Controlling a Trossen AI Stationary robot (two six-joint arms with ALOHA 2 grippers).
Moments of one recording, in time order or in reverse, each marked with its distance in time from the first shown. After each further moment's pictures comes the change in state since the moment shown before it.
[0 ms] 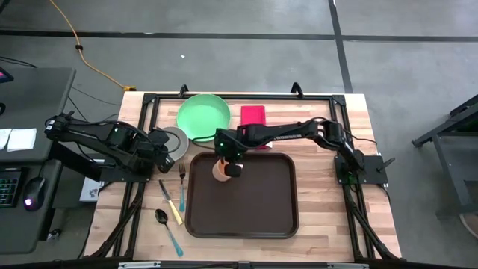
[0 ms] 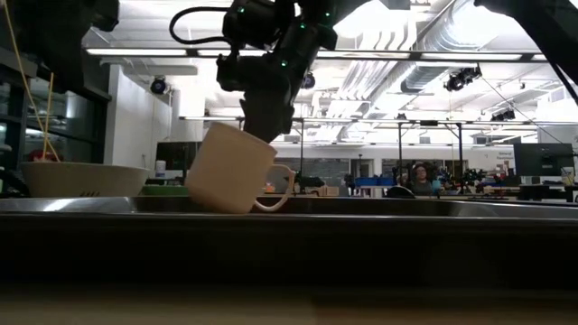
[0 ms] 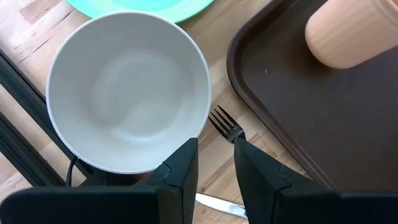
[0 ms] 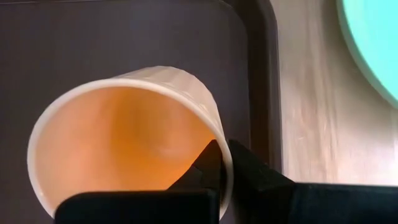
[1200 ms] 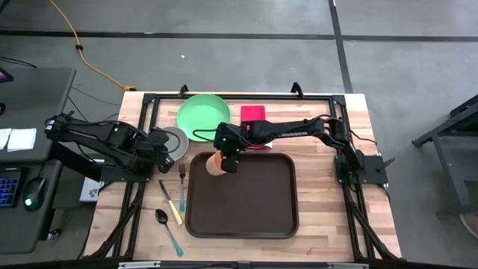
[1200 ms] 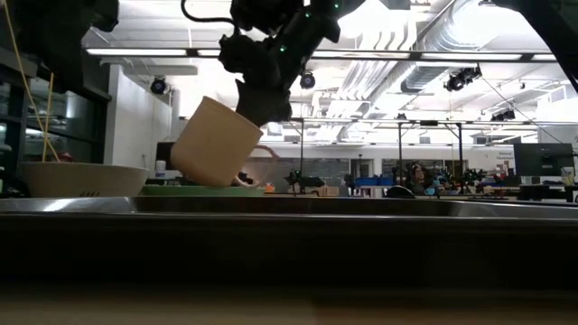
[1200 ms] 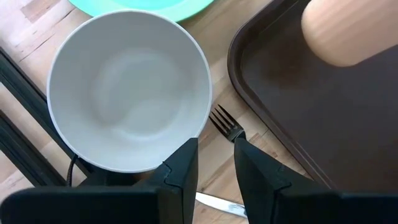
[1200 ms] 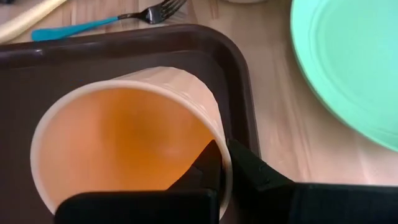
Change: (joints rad) left arm 0.000 -0.001 0.001 -0.005 0.002 -0.005; right arm -0.008 -0.067 -0.035 0.109 0.023 0.066
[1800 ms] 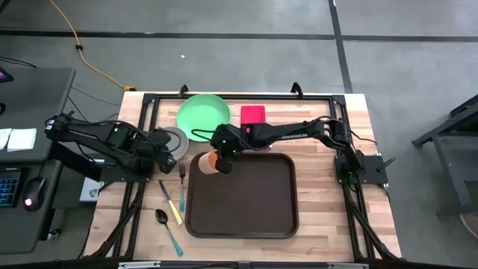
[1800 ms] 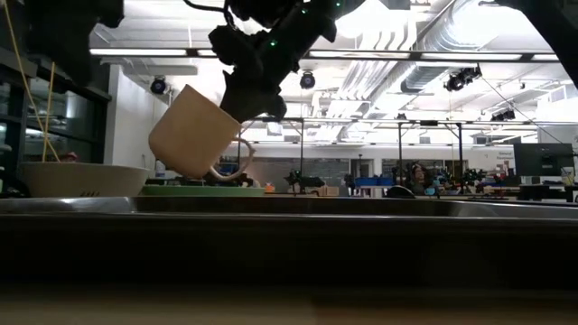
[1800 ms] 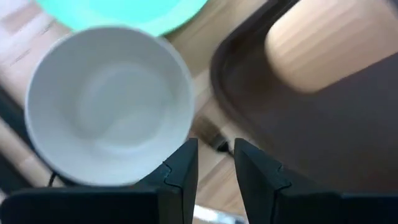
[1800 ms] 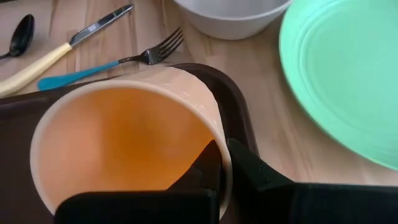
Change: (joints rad) left arm 0.000 0.000 0.000 0.050 0.002 0.011; right arm 0.020 -0.001 -0.024 0.133 0.051 0.101
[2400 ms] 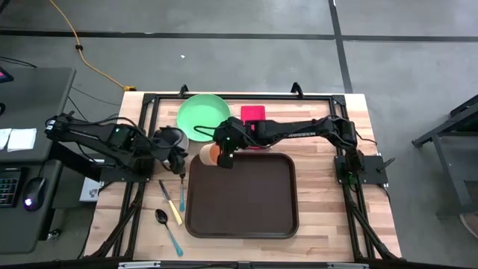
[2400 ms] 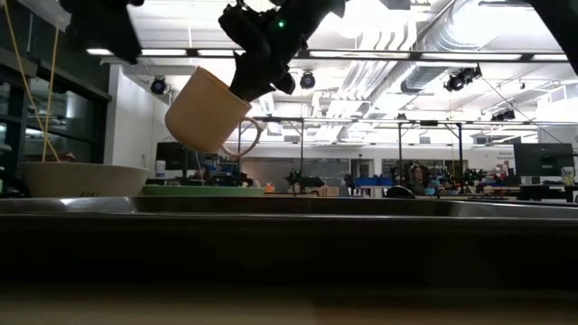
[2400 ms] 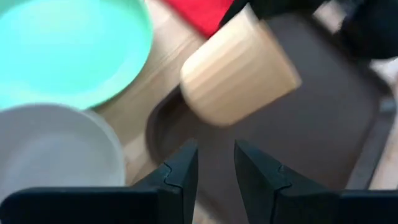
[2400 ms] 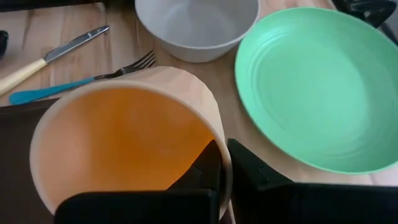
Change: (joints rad) left arm 0.000 0.010 0.000 0.309 -0.065 0.116; right arm 0.007 -0.069 0.001 -0.033 0.129 -0.038
